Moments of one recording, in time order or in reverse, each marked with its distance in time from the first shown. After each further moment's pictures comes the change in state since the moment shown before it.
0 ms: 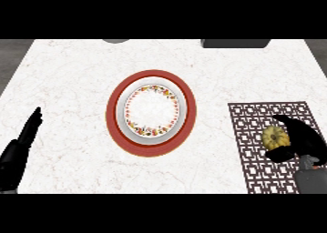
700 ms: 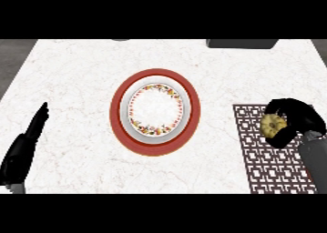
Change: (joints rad) left arm -0.043 -0.037 0.006 0.009 -0.040 -0.021 0.011; right arm -0.225 -0.107 0.011 0.321 0.015 0.000 -0.405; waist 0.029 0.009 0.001
